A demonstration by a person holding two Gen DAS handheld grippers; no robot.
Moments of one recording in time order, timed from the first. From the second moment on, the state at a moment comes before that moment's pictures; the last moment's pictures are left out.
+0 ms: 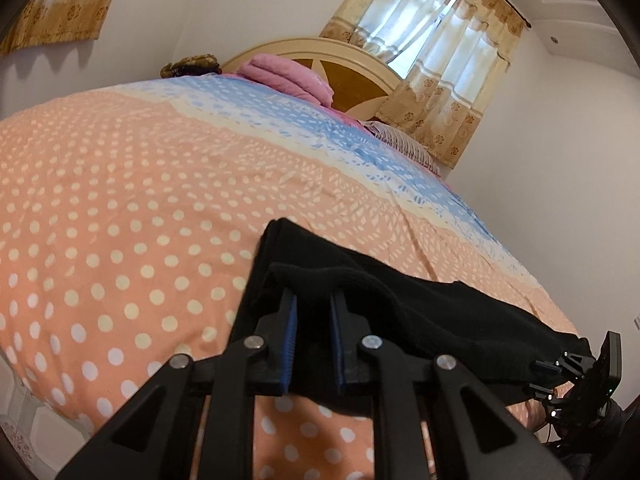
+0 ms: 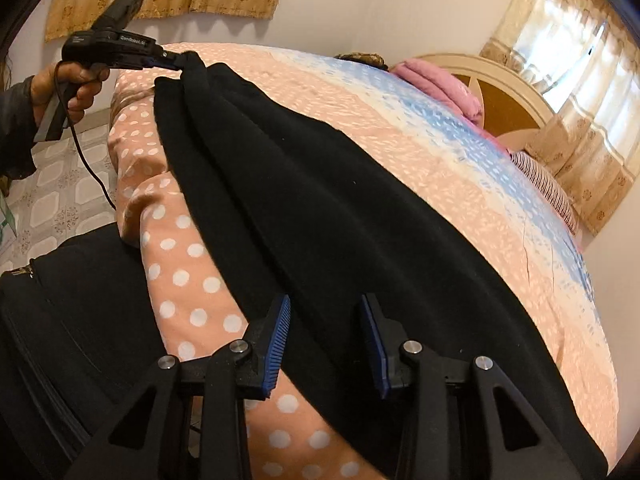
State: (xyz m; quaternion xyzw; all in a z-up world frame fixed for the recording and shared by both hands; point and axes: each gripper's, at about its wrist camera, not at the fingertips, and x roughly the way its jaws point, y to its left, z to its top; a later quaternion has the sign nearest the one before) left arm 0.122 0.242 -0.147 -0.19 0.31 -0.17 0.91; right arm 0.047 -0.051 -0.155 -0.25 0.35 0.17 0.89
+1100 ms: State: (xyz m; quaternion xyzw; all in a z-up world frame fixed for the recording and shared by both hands) left arm 0.079 0.318 -0.151 -0.23 0.27 -0.07 0.93; right arm 0.019 -0.047 -0.156 -0.20 0.37 0.22 0.88
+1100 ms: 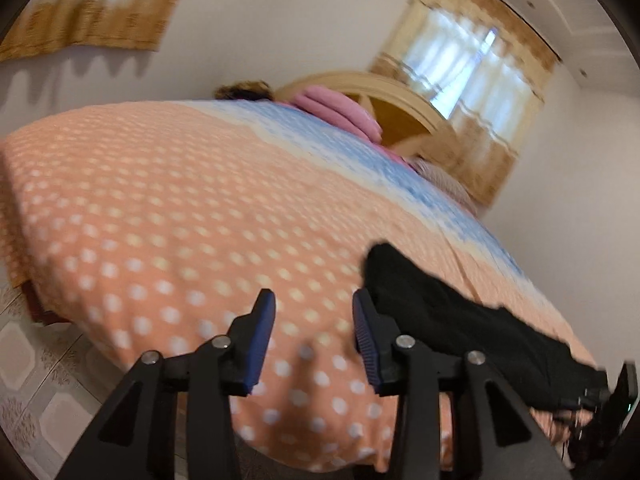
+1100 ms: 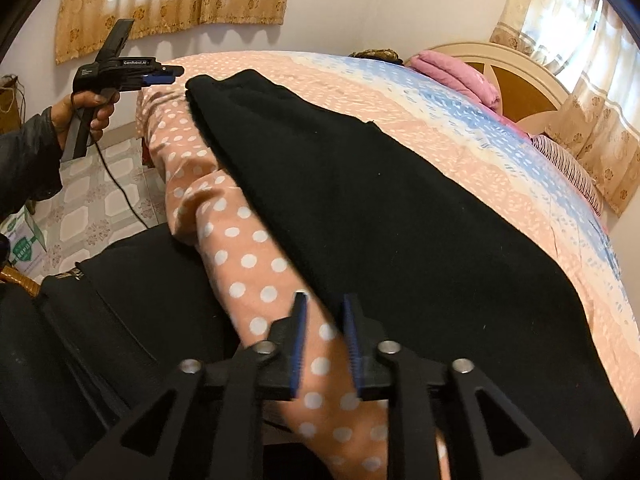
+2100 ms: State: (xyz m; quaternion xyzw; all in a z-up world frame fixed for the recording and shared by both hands) left arm 0.083 0.081 -0.092 -0.02 0.27 -0.24 0.93; right arm -0.026 -0.248 -0.082 -0.04 0.31 -0.06 0.95
